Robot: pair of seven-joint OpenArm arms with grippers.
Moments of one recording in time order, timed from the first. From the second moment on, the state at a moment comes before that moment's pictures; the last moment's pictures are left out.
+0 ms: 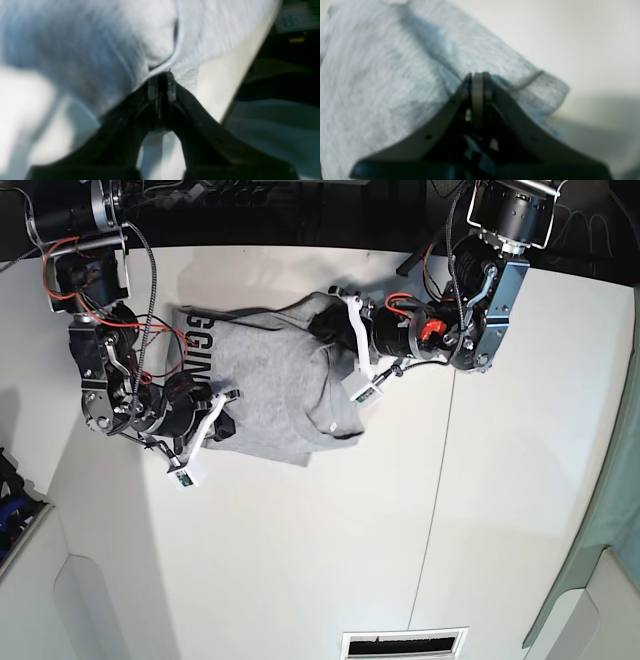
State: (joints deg) left arm -2.2 -8.1 11.1 69.4 -32.5 -39.3 51.1; right arm 15.3 11.0 -8.9 59.1 20.3 29.6 -40.5
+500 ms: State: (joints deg) left arm -19.8 -8.4 11.1 55.2 -29.5 -39.0 48.3; right arm -3.3 9.3 -8.7 79.8 28.4 29.7 -45.8
